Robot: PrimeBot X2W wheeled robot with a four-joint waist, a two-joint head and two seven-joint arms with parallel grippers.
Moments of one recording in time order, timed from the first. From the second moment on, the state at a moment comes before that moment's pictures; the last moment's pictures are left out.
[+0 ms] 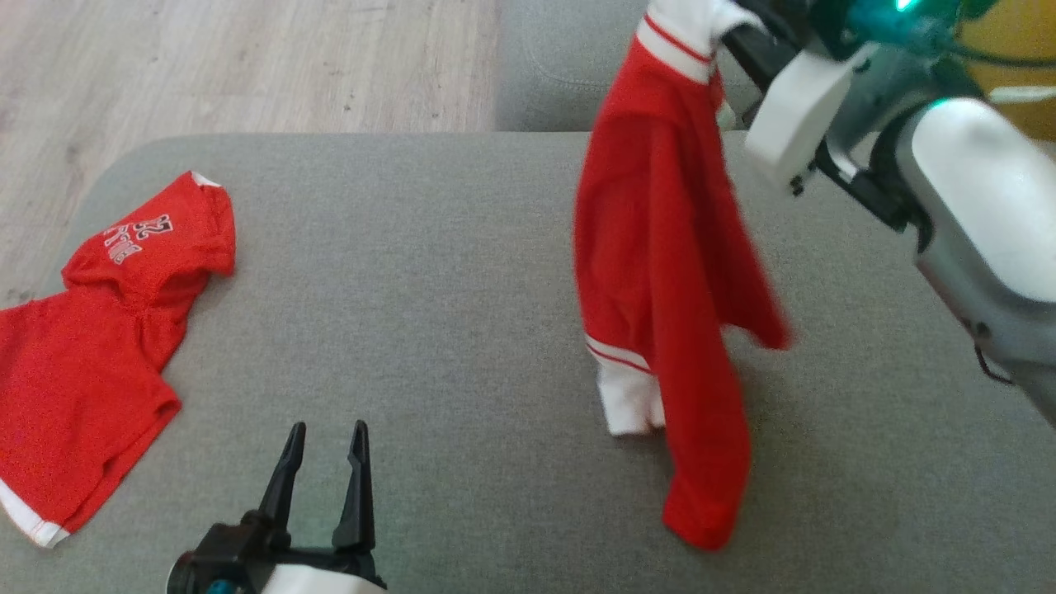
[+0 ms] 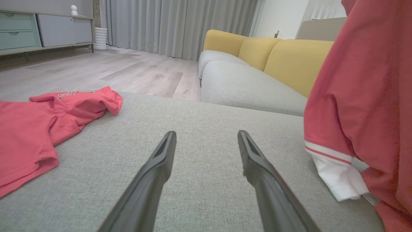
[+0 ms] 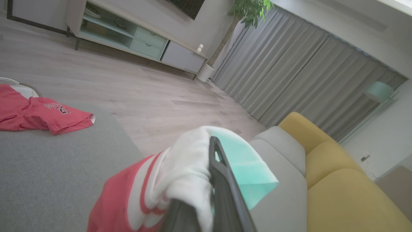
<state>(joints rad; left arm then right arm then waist) 0.07 0.05 -0.17 0.24 -0.25 -0.09 -0.25 -1.00 -0.45 0.80 0.29 0.36 0.12 0.25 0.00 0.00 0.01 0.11</state>
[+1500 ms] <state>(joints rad) 0.08 0.05 -0.17 0.22 -0.27 -0.07 -0.25 -0.49 -0.49 0.28 0.53 0.10 0.12 0.41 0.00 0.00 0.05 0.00</state>
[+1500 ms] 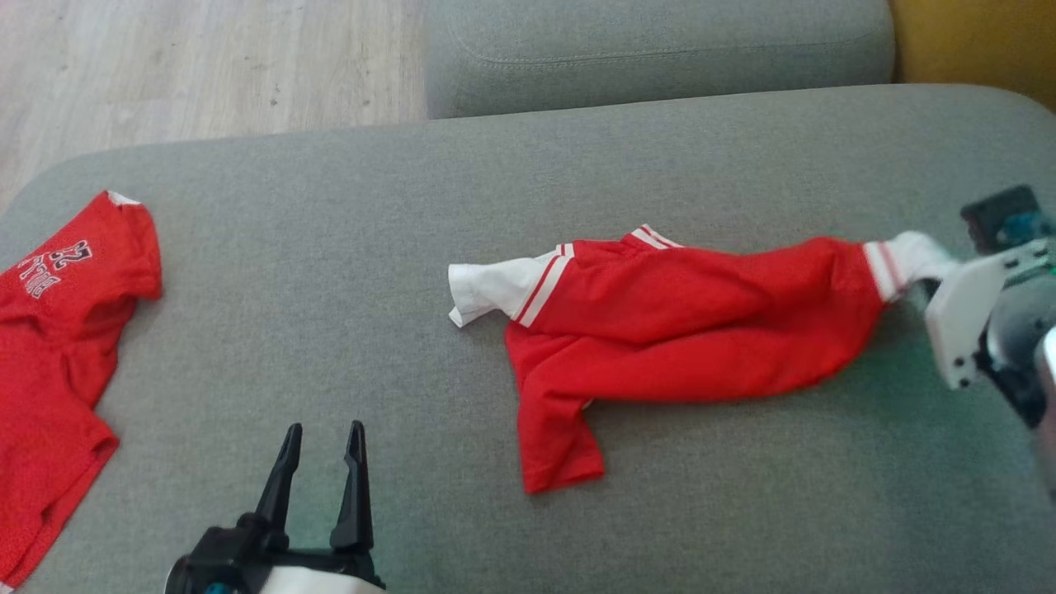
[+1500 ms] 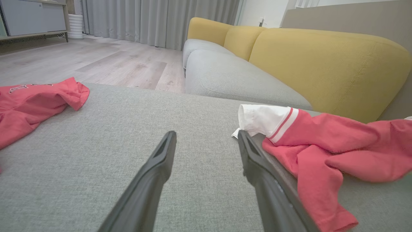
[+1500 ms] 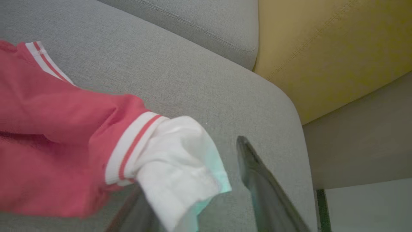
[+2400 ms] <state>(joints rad) 0.08 0.05 -0.15 0.20 -0.27 -0.07 -0.25 0.06 -0.26 -0.04 0.12 0.00 0.12 0.38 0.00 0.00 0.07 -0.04</state>
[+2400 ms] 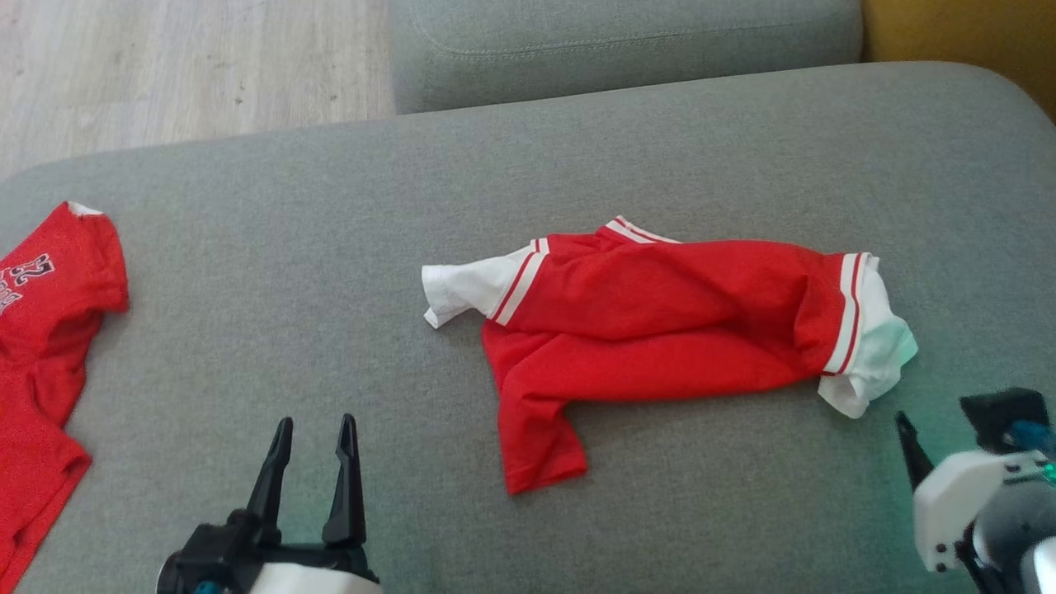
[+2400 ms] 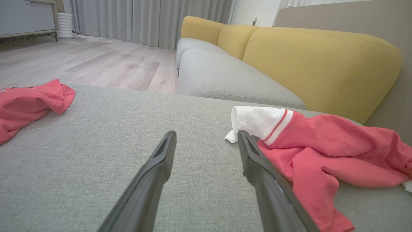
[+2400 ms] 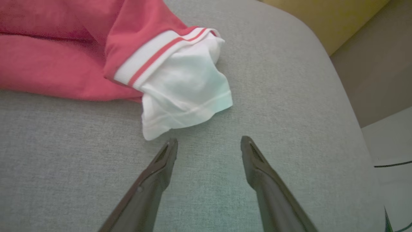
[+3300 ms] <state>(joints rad) 0.08 0.05 -0.15 0.21 -0.26 -0.08 -0.25 0.11 -0.07 0.00 0.23 0.00 0.12 -0.25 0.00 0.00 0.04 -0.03</state>
